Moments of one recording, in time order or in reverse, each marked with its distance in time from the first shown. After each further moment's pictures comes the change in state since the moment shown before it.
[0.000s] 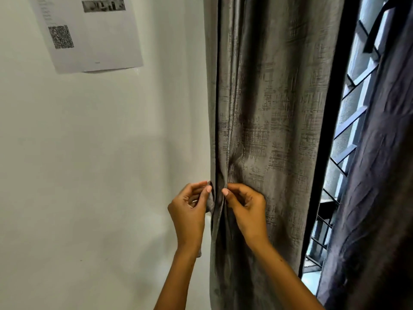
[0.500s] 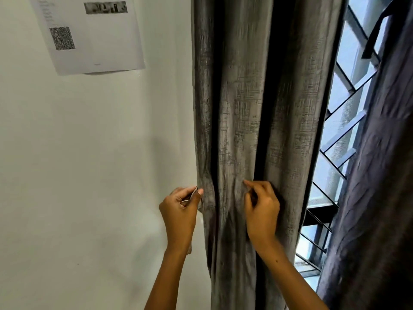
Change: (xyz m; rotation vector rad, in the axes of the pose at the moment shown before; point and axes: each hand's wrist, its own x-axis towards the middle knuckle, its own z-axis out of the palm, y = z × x) left_hand 0.020 -0.010 -0.015 0.146 0.031 0.082; right_hand 0.016 0.017 -0.019 -0.597 0.241 -0.313
